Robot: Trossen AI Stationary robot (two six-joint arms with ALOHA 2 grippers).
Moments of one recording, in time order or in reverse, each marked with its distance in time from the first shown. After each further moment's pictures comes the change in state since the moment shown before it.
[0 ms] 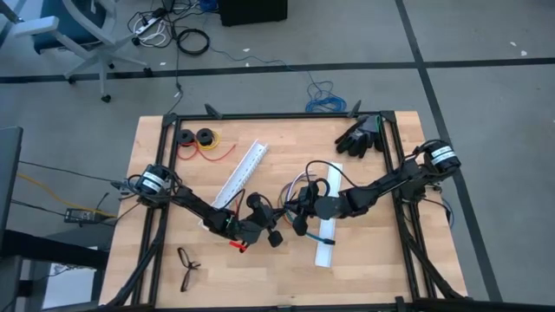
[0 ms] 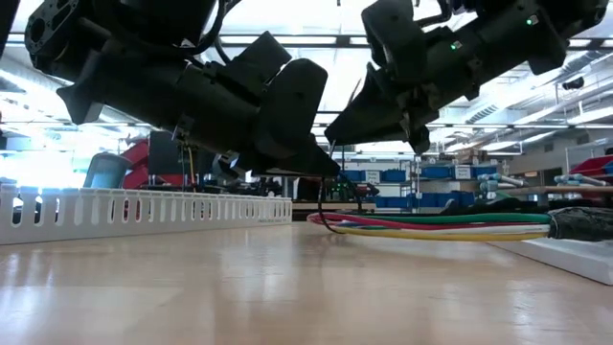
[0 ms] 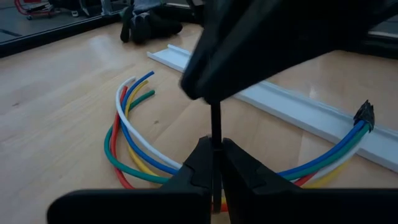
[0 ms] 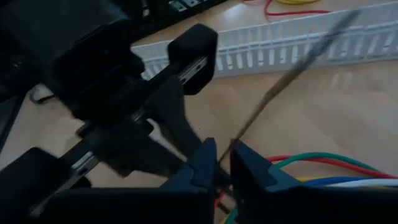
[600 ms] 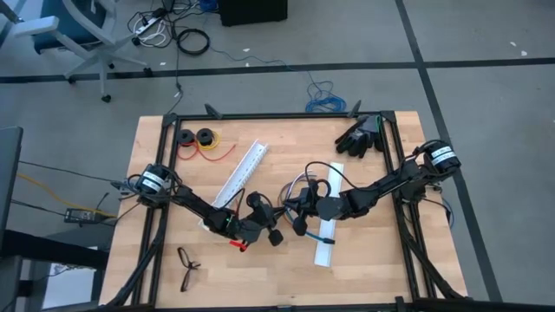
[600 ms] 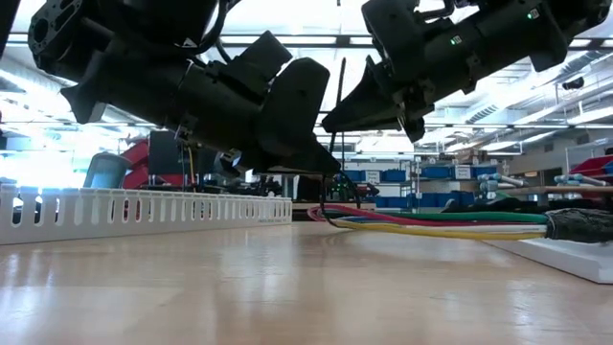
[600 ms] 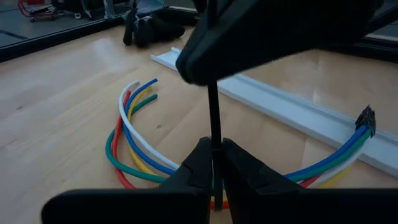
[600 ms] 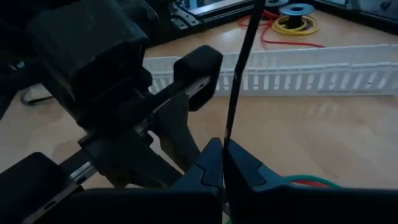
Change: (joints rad) left arm 0.000 0.000 0.000 -0.010 -0.001 0.001; right arm 0.005 0.000 -0.001 0.061 0.071 -0.126
